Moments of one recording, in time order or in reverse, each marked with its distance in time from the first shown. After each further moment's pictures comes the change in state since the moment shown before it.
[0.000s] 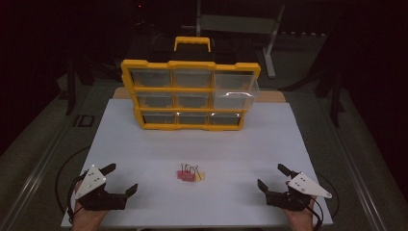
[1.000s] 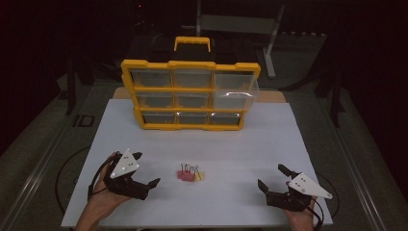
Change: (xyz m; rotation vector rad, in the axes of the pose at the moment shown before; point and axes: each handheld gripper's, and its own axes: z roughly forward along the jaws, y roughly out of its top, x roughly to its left) left arm -0.027 0.061 0.048 0.178 -0.117 0.199; right arm 0.001 0.000 -0.001 0.000 -0.003 -0.009
